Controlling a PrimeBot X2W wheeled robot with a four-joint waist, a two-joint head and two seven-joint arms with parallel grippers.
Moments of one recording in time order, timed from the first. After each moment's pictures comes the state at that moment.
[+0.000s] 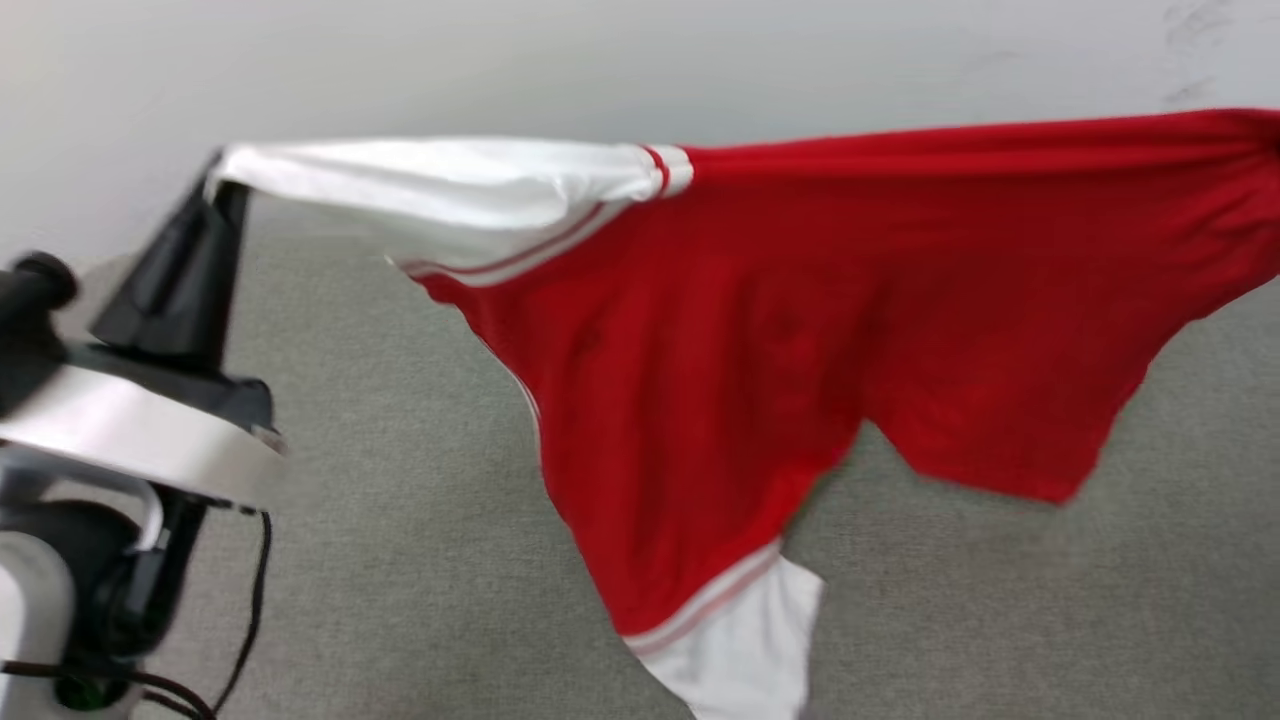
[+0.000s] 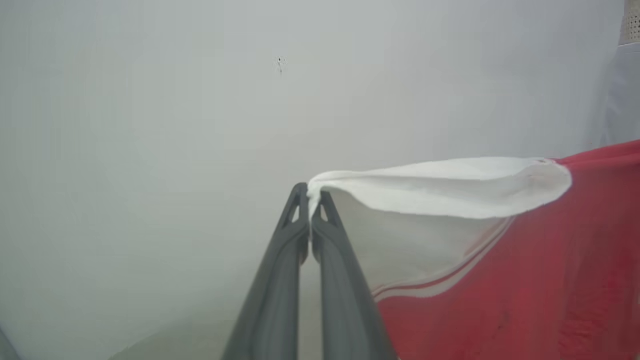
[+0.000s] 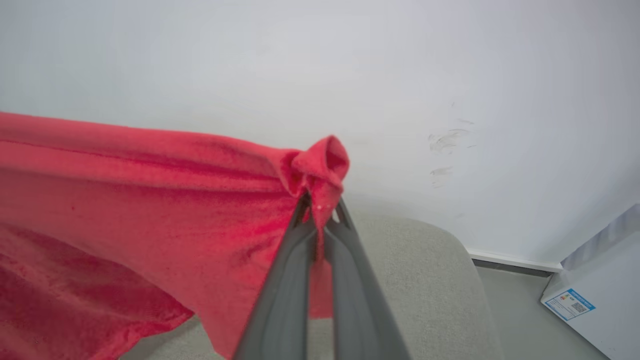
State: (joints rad) left arm -0.31 0.58 -0.16 -0.42 -0.54 0.16 0.22; right arm -0.55 -0.55 -0.04 0.02 0.55 0.13 0.64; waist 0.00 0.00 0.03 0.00
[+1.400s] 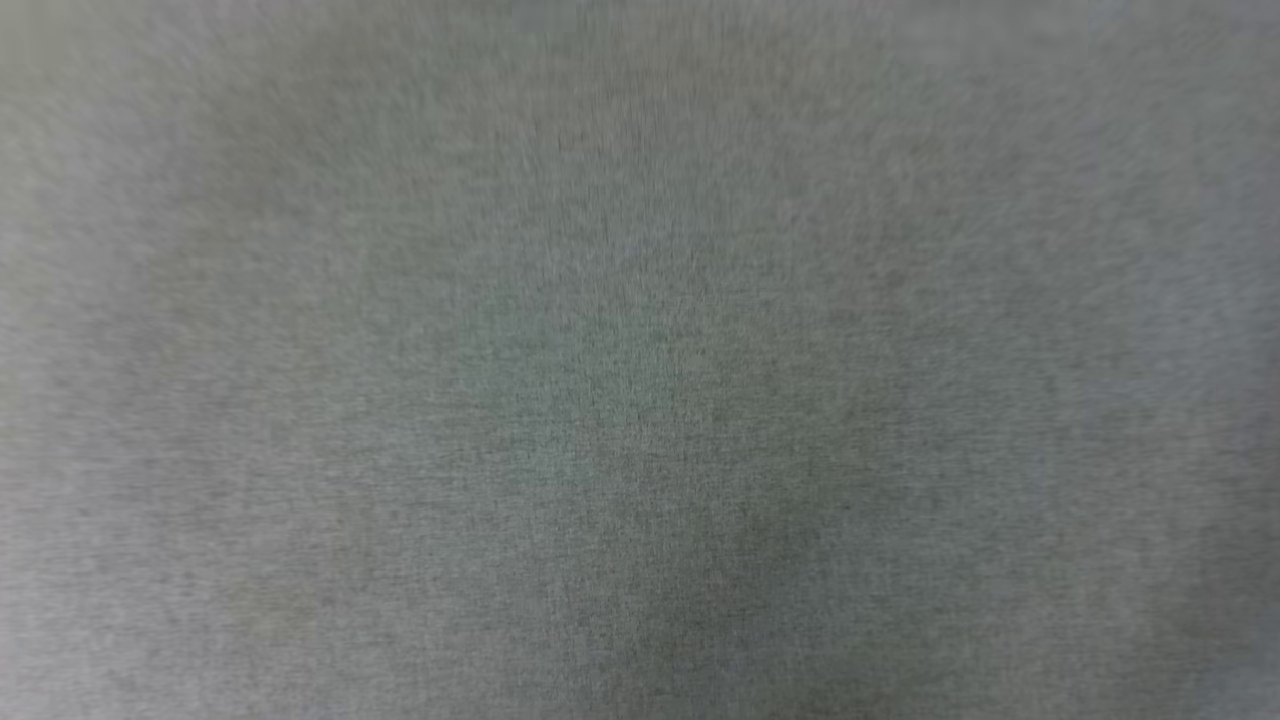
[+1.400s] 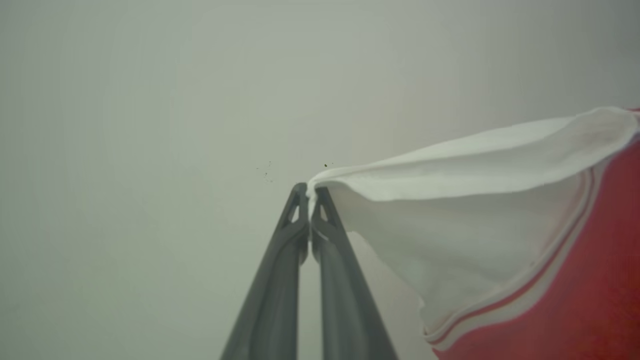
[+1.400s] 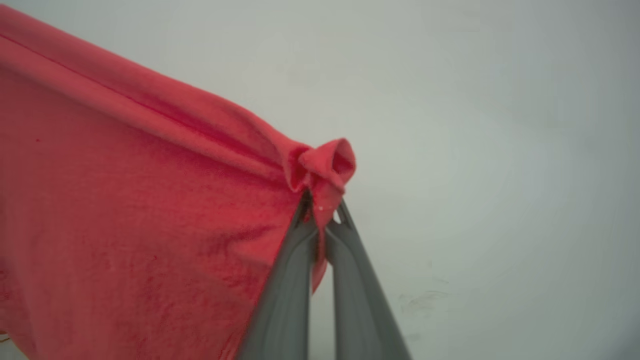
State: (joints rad) left arm -1.61 0.65 -0.32 0.22 -0.31 -0.11 0.05; right arm -1.33 -0.50 0.03 0.27 0.32 0.13 0.27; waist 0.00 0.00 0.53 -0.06
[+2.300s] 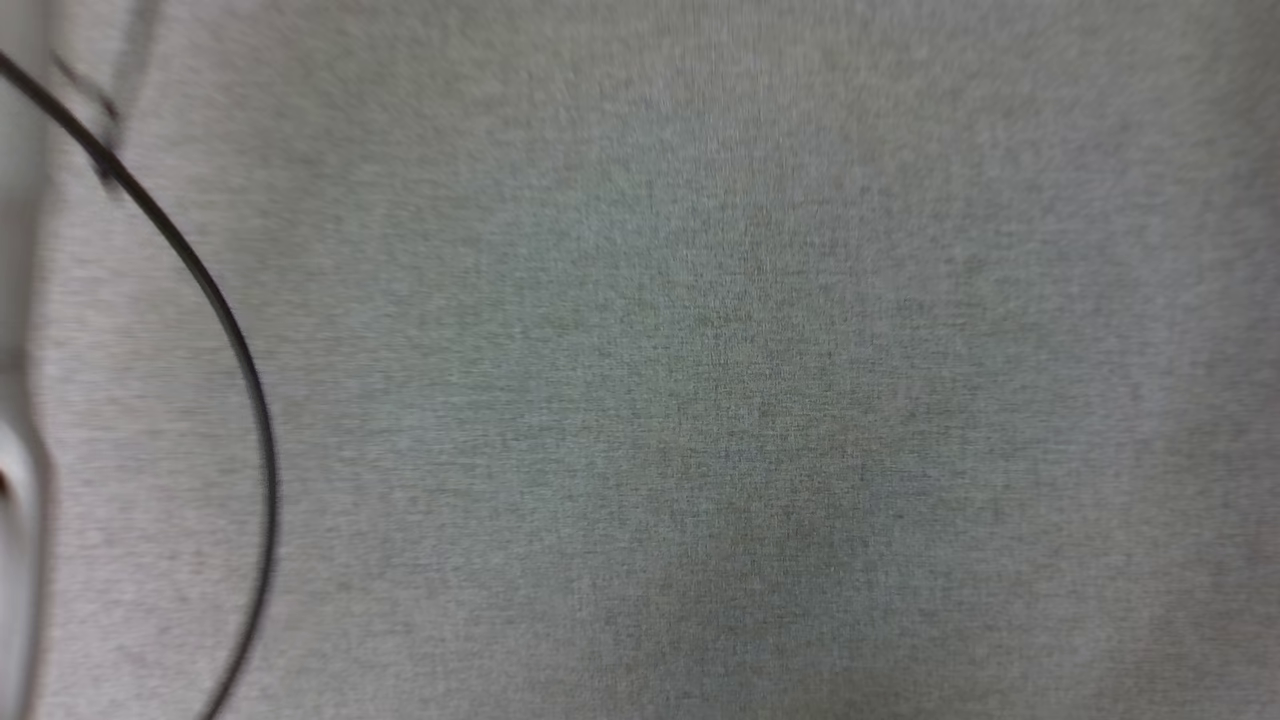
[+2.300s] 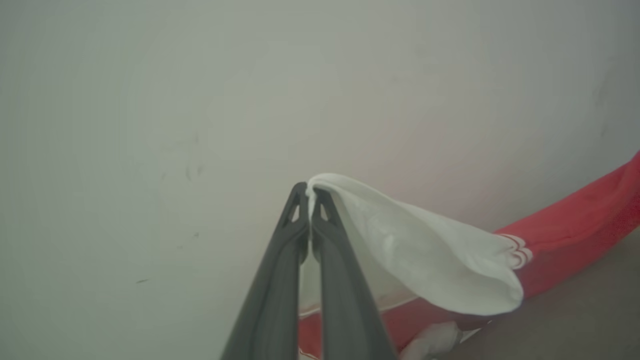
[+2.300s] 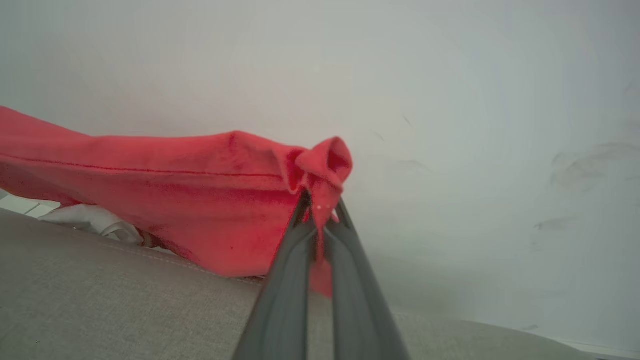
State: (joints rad) left arm -1.53 0.41 -0.45 0.68 -0.30 -0.13 -0.26; right arm -1.41 -0.34 0.18 0.95 0.22 0.13 -0.22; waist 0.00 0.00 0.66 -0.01
